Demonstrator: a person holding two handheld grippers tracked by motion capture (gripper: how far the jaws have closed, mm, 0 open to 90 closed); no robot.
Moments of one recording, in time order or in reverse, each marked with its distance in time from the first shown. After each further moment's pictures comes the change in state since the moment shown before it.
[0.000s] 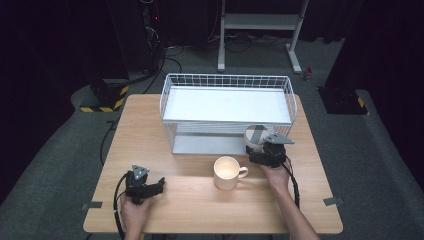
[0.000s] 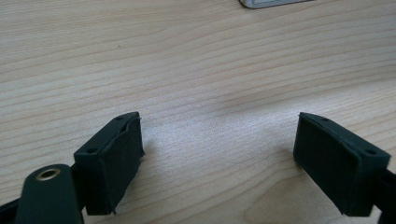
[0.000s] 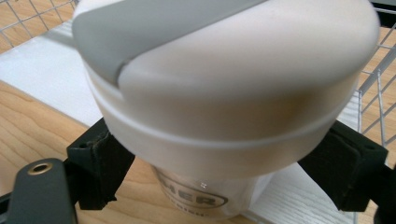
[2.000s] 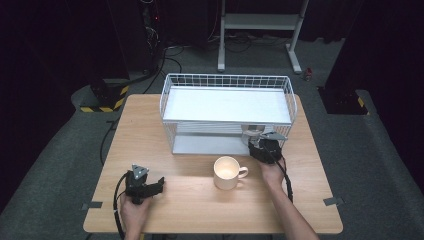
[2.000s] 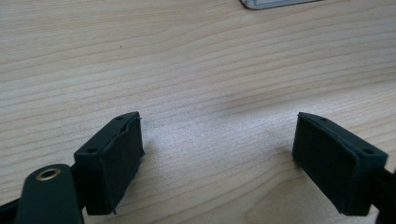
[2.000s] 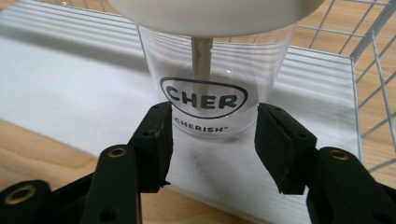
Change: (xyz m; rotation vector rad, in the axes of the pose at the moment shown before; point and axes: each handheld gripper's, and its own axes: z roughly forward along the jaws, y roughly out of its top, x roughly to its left) left arm 0.001 0.000 0.000 -0.002 0.004 -0.006; right arm 0.003 0.001 0.024 0.083 -0.109 0.094
